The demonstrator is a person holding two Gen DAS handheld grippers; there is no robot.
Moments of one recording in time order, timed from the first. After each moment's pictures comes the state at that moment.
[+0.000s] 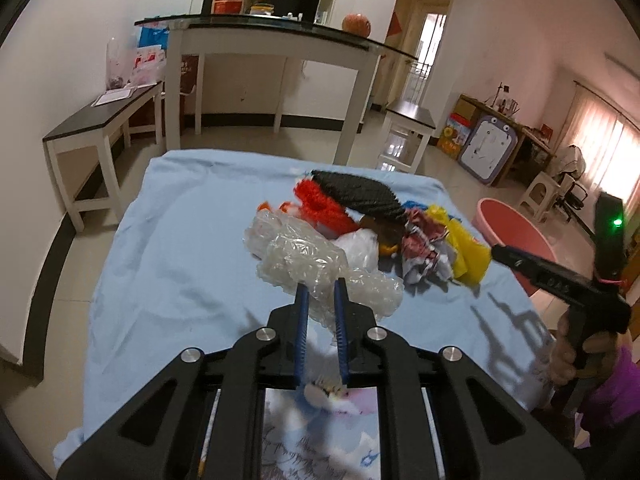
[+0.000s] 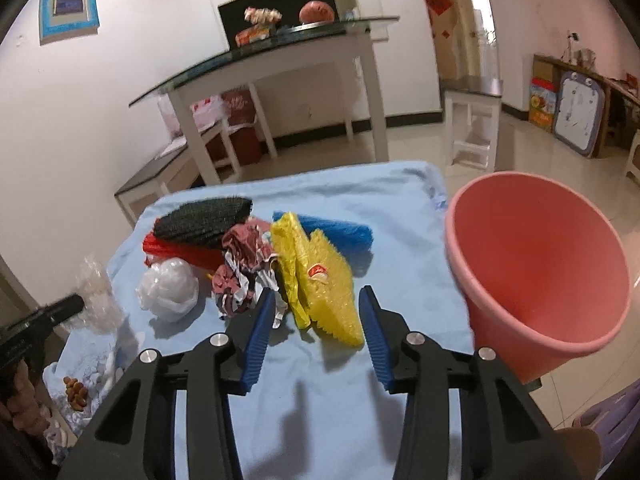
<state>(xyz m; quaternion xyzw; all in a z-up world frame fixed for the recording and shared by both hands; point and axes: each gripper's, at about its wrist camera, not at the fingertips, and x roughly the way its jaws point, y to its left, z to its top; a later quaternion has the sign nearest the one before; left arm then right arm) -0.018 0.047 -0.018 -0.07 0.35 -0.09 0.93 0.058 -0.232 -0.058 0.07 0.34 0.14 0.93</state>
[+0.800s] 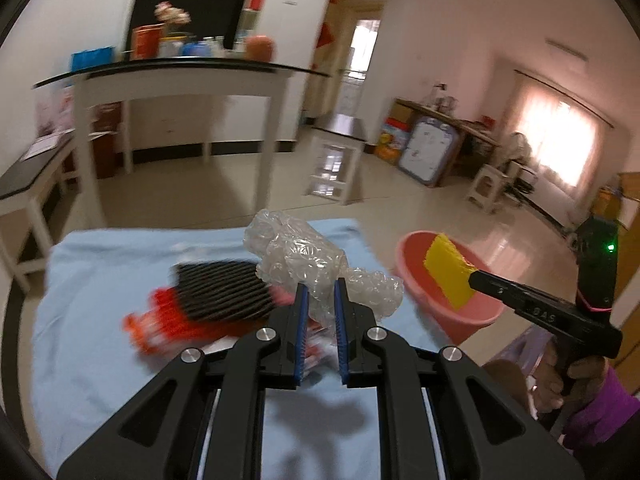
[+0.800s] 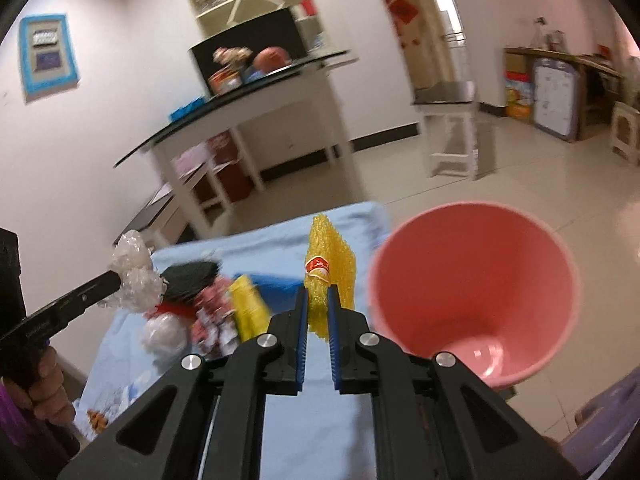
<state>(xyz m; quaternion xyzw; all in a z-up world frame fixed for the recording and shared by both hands) 0.042 -0.052 0.035 -0.05 0.31 -0.22 0.93 0.048 -0.324 -0.014 0.14 0.30 0.10 0.94</state>
